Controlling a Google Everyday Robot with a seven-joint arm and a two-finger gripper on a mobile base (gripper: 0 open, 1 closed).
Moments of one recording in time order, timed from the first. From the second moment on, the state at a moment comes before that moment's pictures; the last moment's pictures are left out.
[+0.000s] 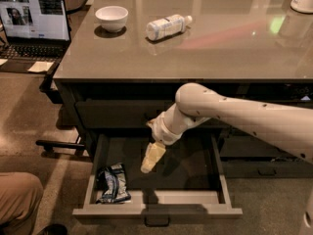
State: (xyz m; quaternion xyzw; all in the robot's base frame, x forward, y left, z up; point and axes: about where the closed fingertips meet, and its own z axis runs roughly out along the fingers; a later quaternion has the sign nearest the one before) arm 0.538 0.027 0.631 -0.65 0.70 0.23 0.22
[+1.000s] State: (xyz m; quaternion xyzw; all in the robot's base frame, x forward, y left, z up) arm 0.565 0.085 0.489 -0.64 0.68 0.26 0.23
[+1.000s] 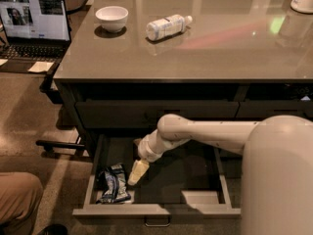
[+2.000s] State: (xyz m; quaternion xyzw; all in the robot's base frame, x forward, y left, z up) arm 0.544 0.156 0.408 -0.64 0.67 0.26 0.28
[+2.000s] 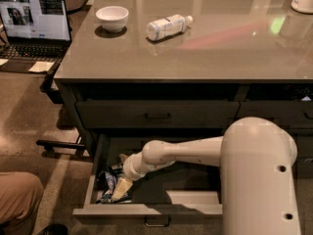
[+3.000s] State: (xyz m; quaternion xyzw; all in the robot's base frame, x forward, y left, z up) arm 0.543 0.193 0.356 -0.63 0.65 0.30 0.29
